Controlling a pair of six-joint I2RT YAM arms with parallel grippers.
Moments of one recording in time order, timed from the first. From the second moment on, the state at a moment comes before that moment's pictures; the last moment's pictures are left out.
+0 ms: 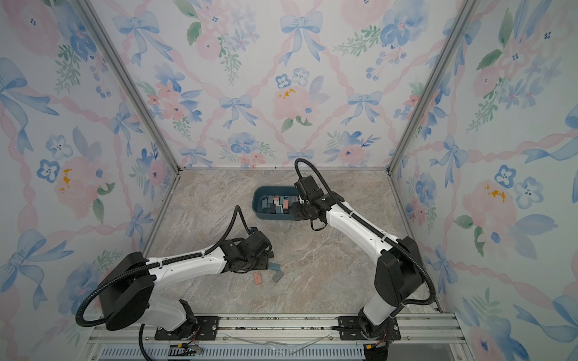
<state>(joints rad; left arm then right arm) -0.90 1.46 0.82 -0.53 -0.18 -0.88 0.59 1.63 1.40 -0.72 0.11 0.33</state>
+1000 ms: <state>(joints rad) -0.88 1.59 0.86 -0.55 -0.18 -1.21 0.52 1.51 1.22 -0.68 0.11 0.37</state>
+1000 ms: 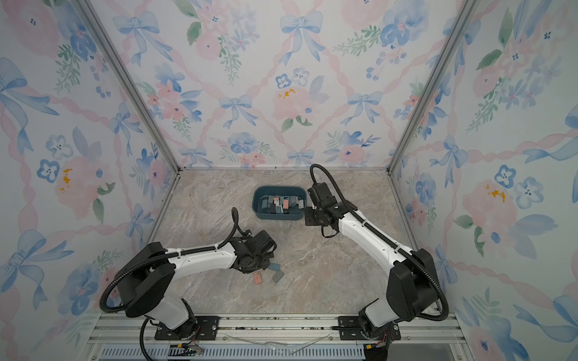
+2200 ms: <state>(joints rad) -0.91 1.71 0.99 -0.63 -0.17 -1.05 0.49 1.41 1.13 -0.65 0.11 0.39</state>
